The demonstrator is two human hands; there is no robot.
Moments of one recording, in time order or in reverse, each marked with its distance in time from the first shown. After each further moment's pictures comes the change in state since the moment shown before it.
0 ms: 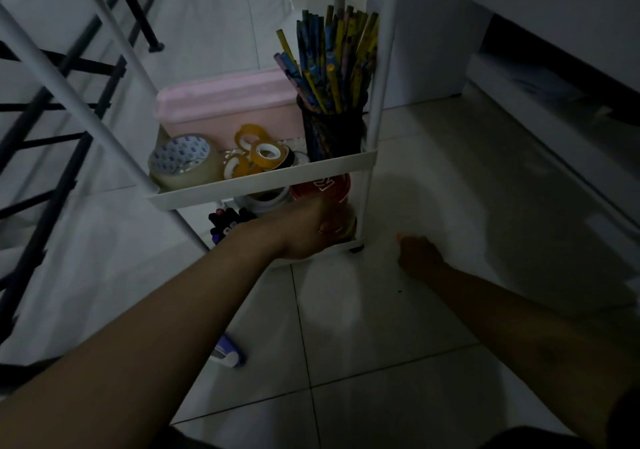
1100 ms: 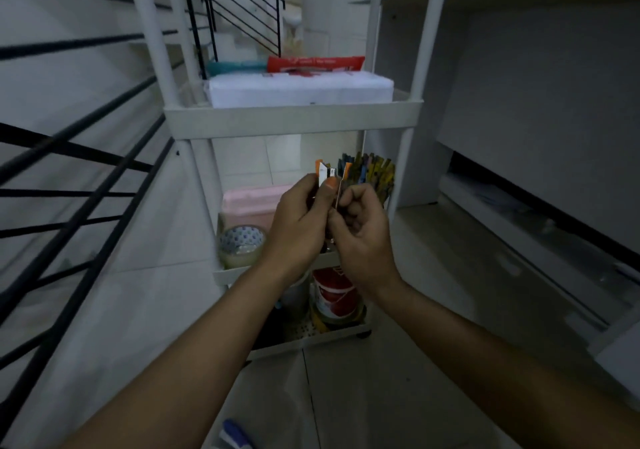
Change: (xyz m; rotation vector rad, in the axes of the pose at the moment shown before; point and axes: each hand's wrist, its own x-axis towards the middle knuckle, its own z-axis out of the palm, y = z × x) left_hand -0.063 0.059 -0.107 -0.774 0.888 0.112; right_hand -0.204 -0.229 -0.205 1.306 0.653 -0.950
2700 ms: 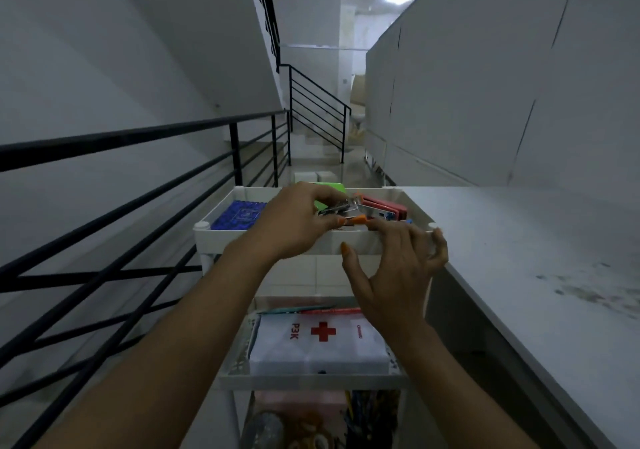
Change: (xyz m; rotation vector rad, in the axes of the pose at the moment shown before) left_hand 0.253 0.301 -0.053 0.871 -0.030 0.071; right_hand 0.277 -0.190 -0.011 -0.930 0.269 -0.514
